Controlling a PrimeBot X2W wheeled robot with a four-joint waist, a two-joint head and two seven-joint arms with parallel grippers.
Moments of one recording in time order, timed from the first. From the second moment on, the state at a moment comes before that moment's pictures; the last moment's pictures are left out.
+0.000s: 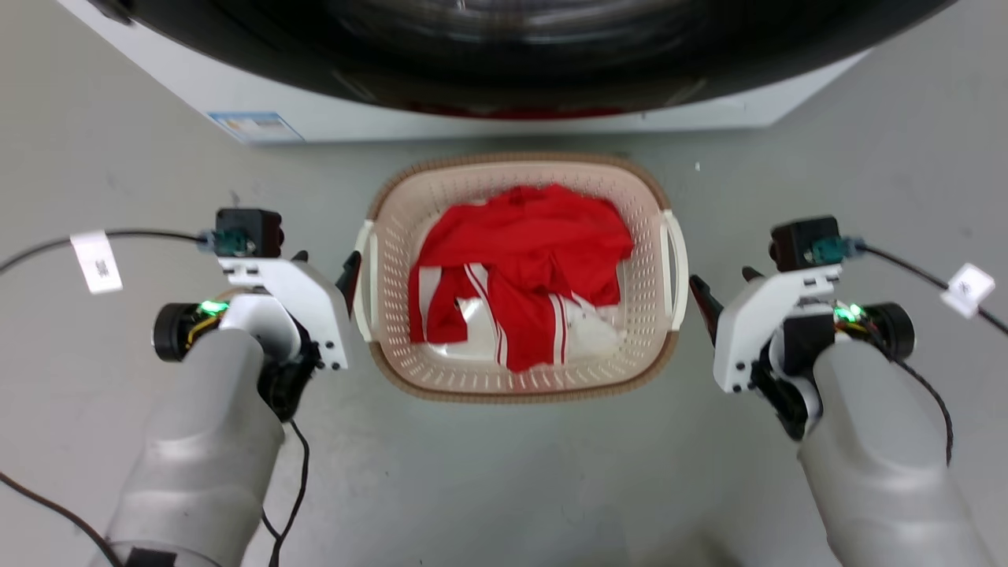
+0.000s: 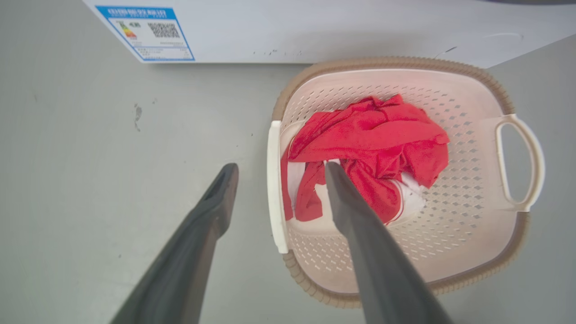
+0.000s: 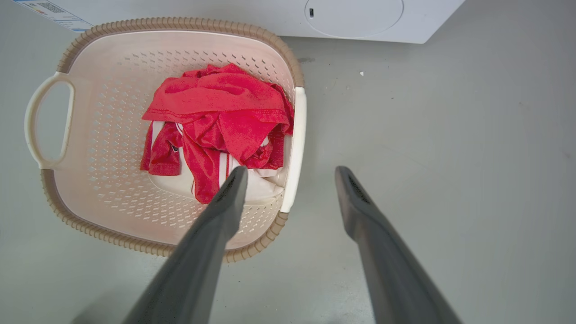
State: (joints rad) left arm -0.74 0.20 -0.26 0.92 -0.43 -0.13 0.06; right arm -0.60 -0.05 0.08 0.72 0.14 0.13 0.23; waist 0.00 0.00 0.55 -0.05
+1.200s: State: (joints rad) left arm -1.05 0.31 -0.68 1.06 -0.85 -0.13 0.23; right arm -1.04 -0.05 0.44 1.19 0.55 0.13 0.20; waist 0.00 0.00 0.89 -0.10
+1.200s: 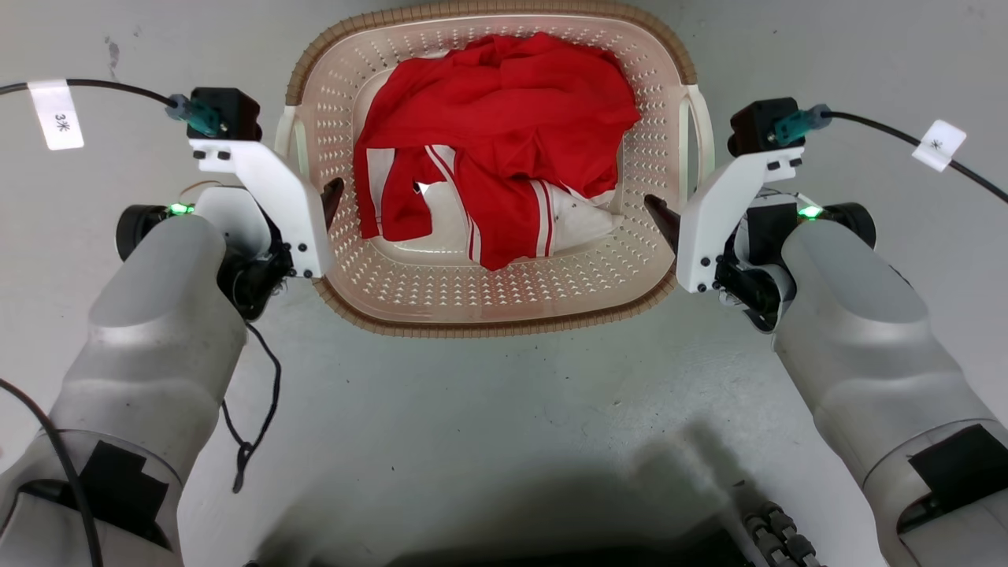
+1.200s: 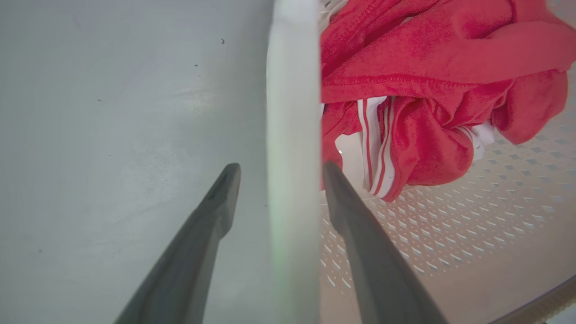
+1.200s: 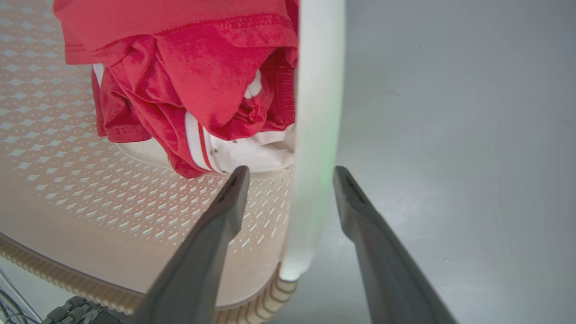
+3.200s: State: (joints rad) left arm -0.82 0.22 -0.90 1.22 -1.22 -0.12 0.74; right arm -0.85 -0.06 0.75 1.29 0.92 0.13 0.84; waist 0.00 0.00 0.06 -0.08
